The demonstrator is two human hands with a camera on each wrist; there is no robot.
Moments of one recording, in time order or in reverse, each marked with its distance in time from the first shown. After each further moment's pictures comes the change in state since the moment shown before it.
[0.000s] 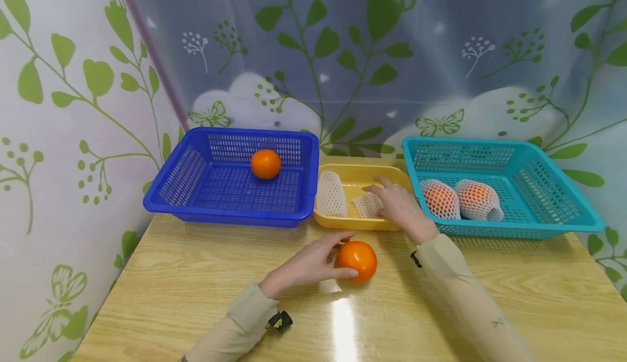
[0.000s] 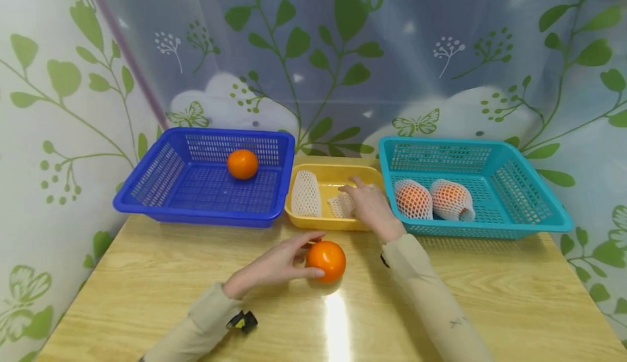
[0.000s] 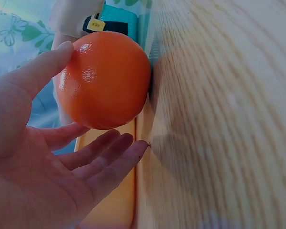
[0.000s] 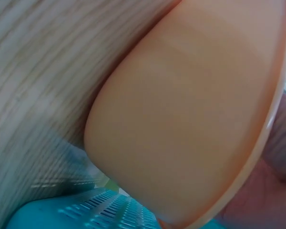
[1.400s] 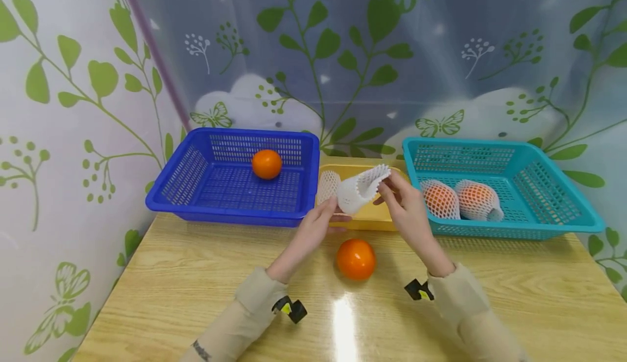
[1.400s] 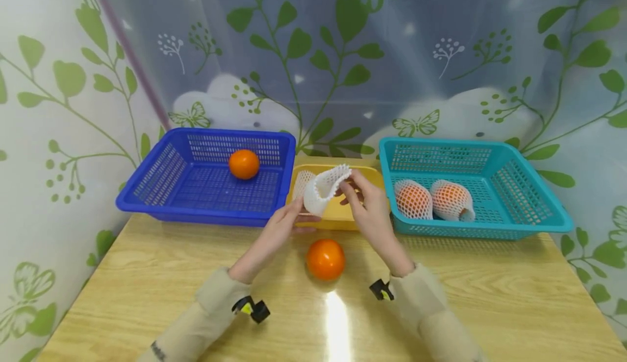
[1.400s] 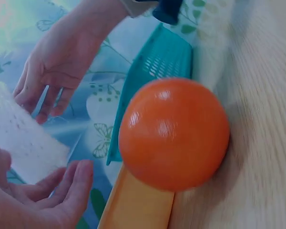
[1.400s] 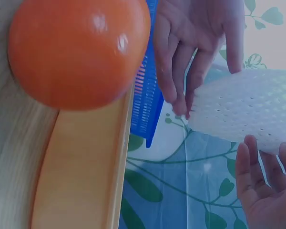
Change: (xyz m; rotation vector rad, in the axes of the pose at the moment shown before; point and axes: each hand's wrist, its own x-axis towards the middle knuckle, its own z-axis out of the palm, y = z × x) left_hand 0.026 0.033 -0.024 -0.731 0.352 -0.110; right_hand -0.044 -0.059 -0.049 0.839 0.552 -0.022
